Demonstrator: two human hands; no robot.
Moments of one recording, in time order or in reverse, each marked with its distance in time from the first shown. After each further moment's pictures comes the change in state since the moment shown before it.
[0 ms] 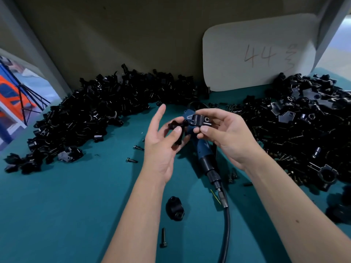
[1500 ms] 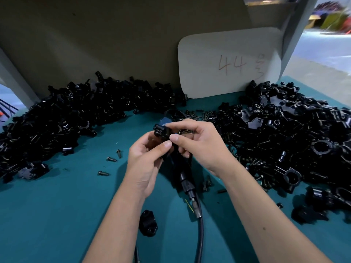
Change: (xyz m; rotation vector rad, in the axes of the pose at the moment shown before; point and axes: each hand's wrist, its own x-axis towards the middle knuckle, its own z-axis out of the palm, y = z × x) left_hand -0.001 -0.011 0.008 0.050 -0.142 -0.035; right_hand -0.001 -0.007 -0.002 -0.223 -0.020 -0.042
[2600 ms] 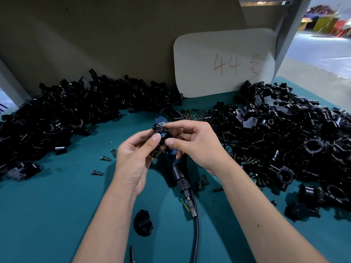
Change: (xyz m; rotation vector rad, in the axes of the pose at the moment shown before) left_hand 0.000 0.010 0.001 -0.016 0.132 -0.034; right_hand 0.000 0.006 -0.005 0.016 -0.026 0.028
